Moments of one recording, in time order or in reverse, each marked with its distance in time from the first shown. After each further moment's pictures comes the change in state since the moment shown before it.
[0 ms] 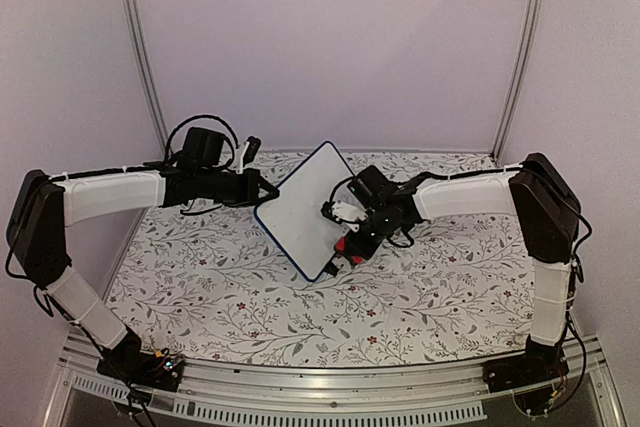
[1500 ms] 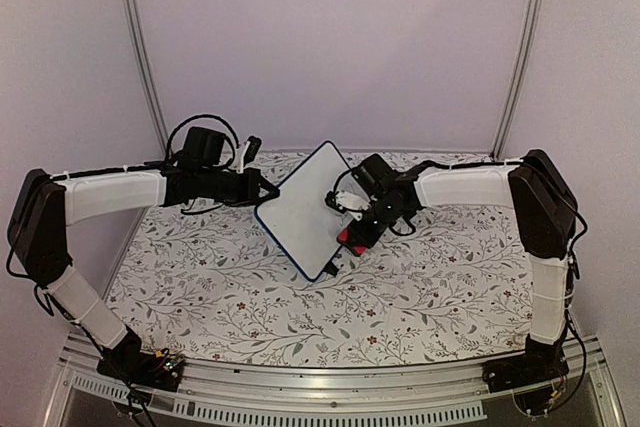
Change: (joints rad) left arm 0.002 0.007 0.006 0.000 0.005 0.002; right arm -0.053 0.028 0.090 -0.082 -0.035 -0.011
